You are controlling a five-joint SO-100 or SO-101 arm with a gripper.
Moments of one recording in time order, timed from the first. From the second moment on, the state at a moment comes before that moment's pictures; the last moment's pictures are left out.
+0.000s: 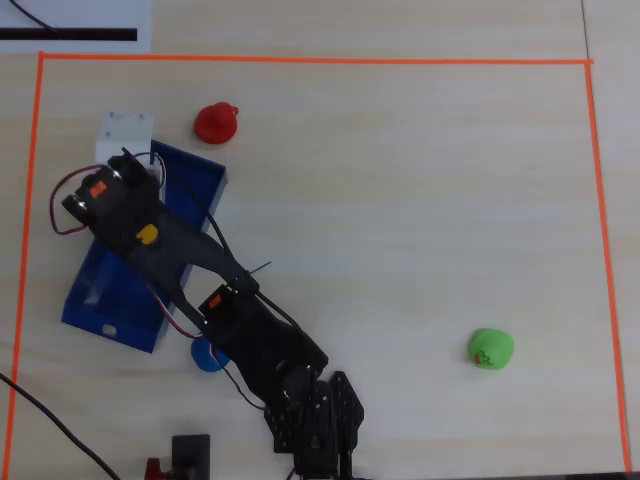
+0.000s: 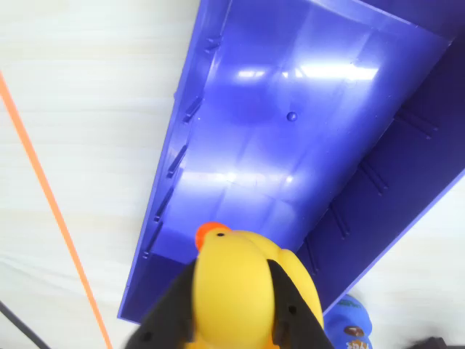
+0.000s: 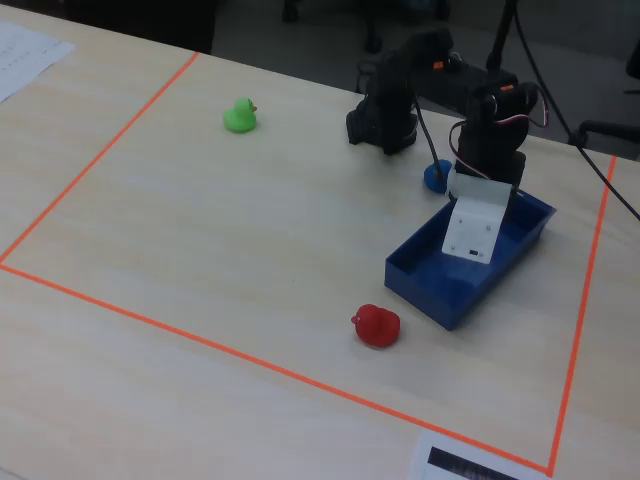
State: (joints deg) arm -40.5 56.2 34.5 99.4 -43.1
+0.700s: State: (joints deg) arm -21.9 90.0 66.0 88.8 -55.3
